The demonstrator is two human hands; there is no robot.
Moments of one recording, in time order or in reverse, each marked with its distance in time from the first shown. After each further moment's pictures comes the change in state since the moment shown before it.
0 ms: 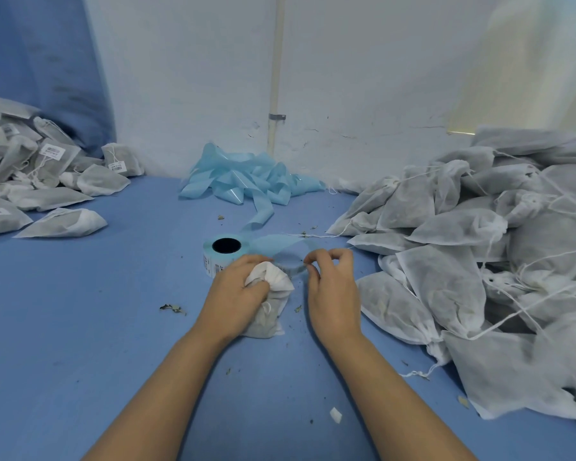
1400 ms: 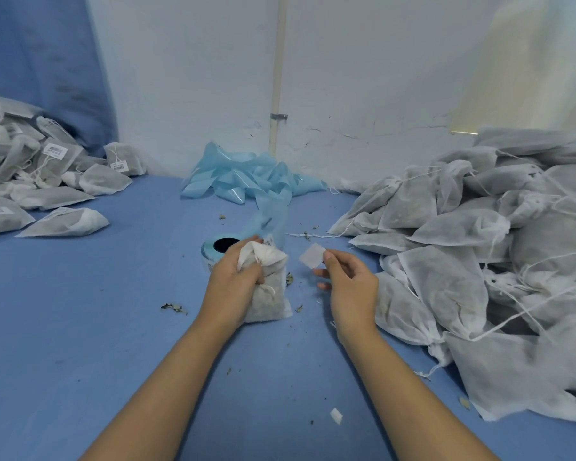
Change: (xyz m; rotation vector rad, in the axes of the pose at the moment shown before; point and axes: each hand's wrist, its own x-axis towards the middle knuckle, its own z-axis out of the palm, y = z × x) left_hand 0.006 0.010 0.001 -0.324 0.122 -0.203; right_hand 0.010 0.008 -0.004 0.925 0.117 0.452
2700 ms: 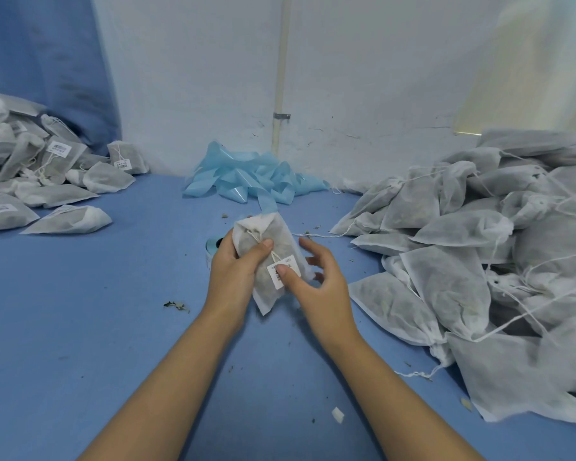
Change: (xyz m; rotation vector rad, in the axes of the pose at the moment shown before) left_hand 0.004 0.011 0.008 -0.374 0.066 0.015; right_hand -0.027 -0.008 0.013 -0.217 -0.326 -0.100
